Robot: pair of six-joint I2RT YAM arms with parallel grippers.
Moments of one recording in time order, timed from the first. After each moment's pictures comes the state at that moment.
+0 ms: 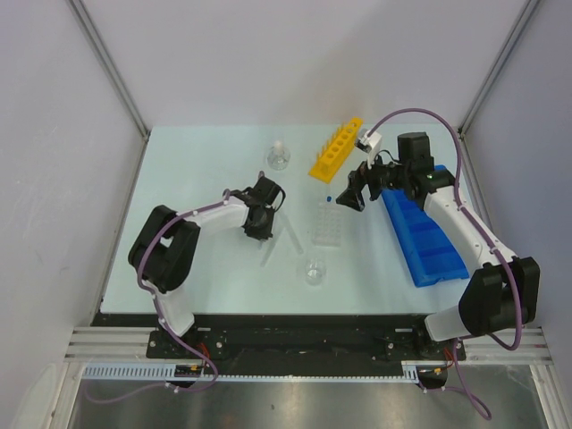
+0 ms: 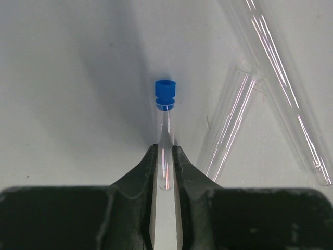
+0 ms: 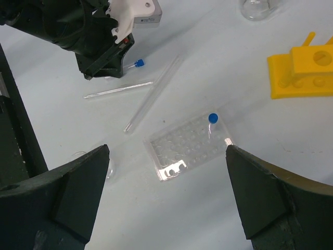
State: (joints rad) left arm -0.57 1.82 1.14 -0.54 -0.14 -0.36; right arm 0.24 1.43 1.24 -0.45 -0.77 -0.32
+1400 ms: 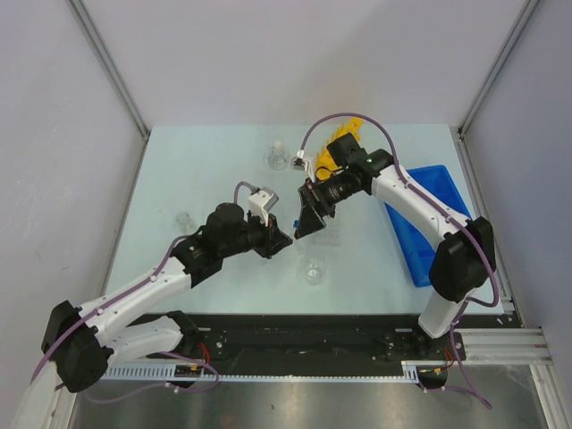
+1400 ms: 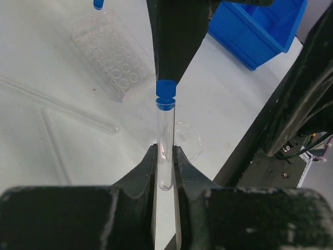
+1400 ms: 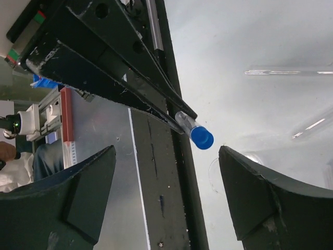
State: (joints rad) left arm -0.74 1.03 0.71 -0.10 0.24 -0.31; right arm 0.56 1.73 1.59 -0.93 -1.01 -0.19
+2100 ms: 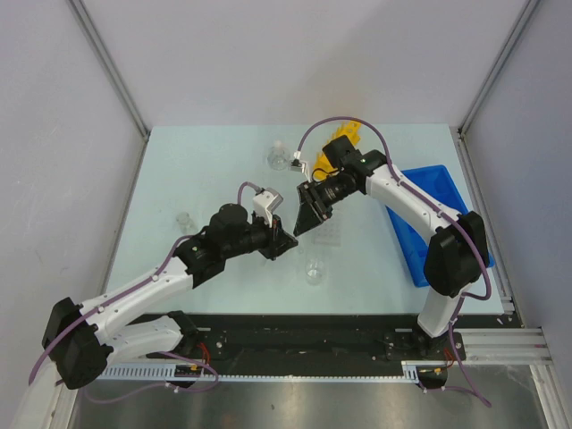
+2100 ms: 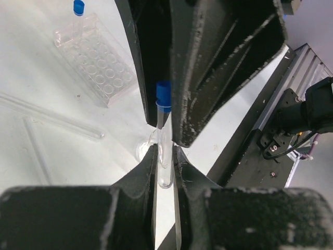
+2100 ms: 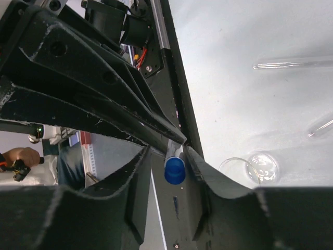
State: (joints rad) left arm -0.78 1.04 0.72 -0.07 0.25 -0.34; right arm 0.58 1.78 1.60 -0.92 -1.03 -0.11
